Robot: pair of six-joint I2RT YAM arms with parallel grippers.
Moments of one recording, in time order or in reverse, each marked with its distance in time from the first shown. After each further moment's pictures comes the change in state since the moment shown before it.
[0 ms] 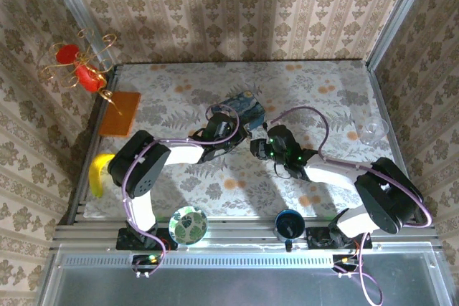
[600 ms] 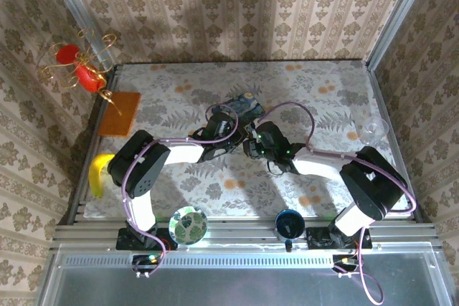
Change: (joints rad) left arm 0.001 0.000 0.008 -0.014 0.038 -0.068; right arm 0.033 0.136 0.133 -0.077 0.019 -0.086
